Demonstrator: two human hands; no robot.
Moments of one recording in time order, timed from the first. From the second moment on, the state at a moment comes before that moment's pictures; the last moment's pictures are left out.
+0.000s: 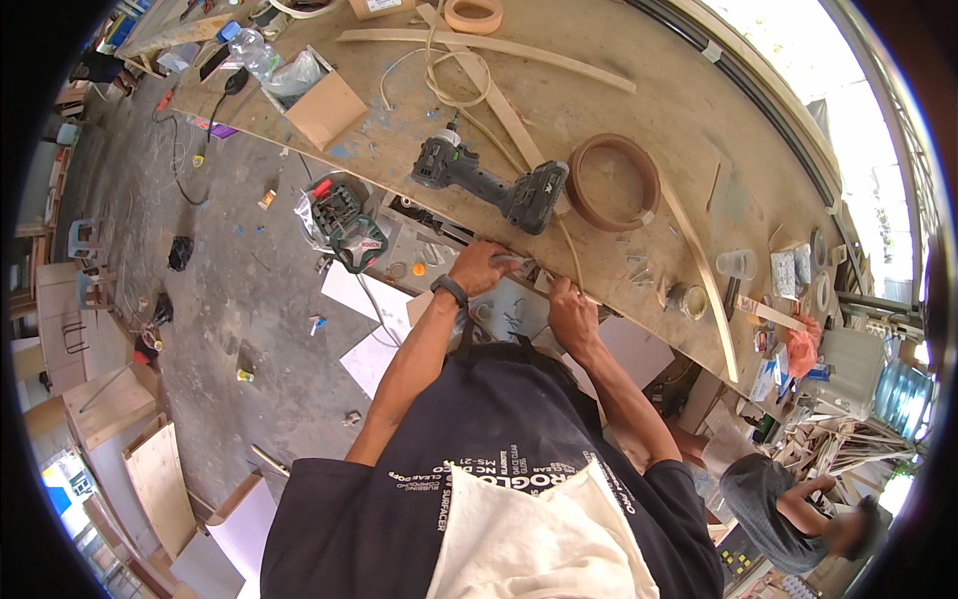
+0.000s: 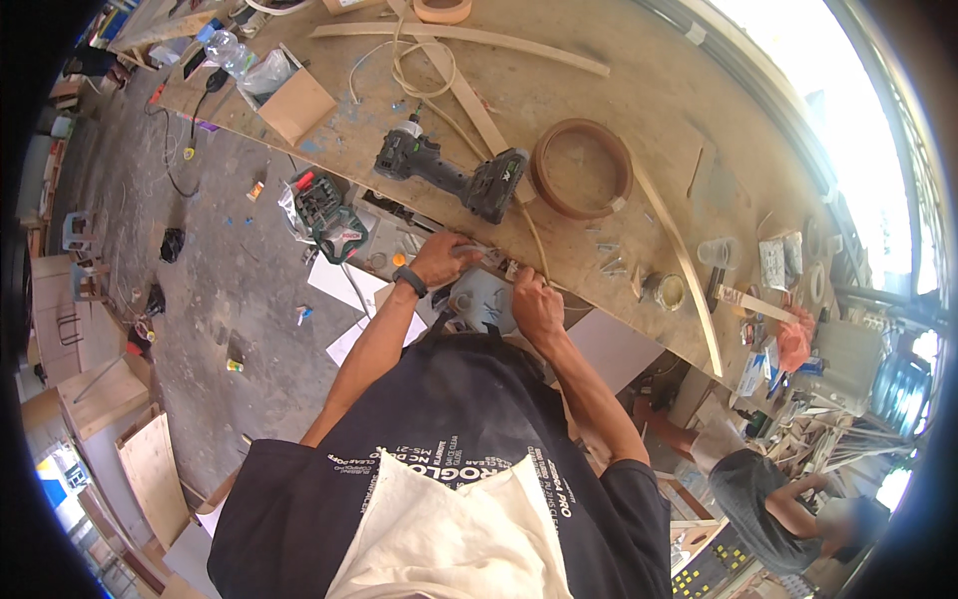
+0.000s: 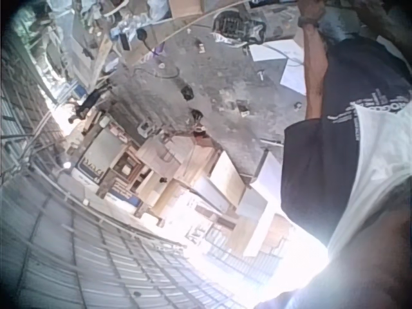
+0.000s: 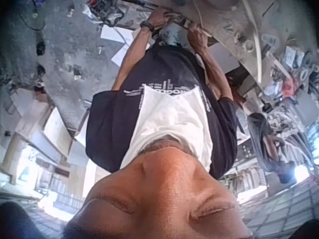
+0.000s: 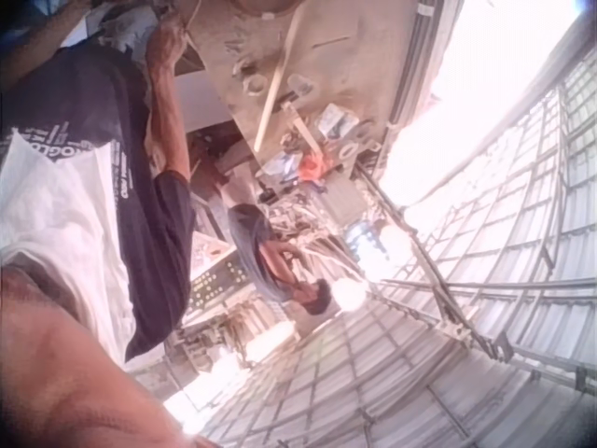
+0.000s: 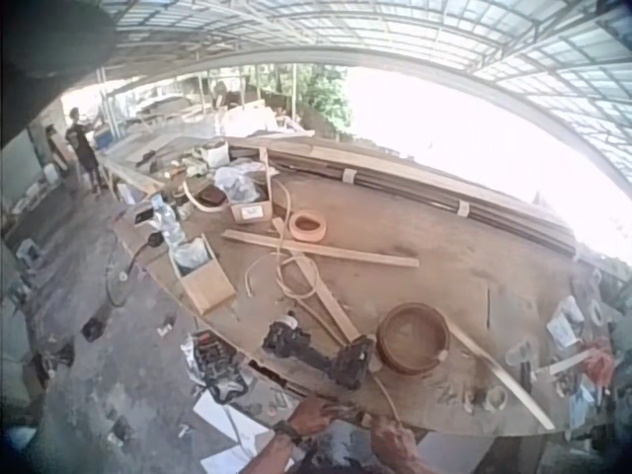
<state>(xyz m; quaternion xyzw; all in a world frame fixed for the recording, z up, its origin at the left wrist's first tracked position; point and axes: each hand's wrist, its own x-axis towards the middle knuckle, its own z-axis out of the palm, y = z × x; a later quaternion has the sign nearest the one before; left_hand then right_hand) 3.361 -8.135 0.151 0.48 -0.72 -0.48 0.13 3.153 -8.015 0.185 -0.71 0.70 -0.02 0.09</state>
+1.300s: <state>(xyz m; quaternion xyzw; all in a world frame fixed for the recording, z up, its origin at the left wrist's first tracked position) 3.459 -7.640 0.288 0.58 -0.21 -0.22 0.75 3.316 -7.818 0.247 -0.83 0.15 -0.24 0.47</state>
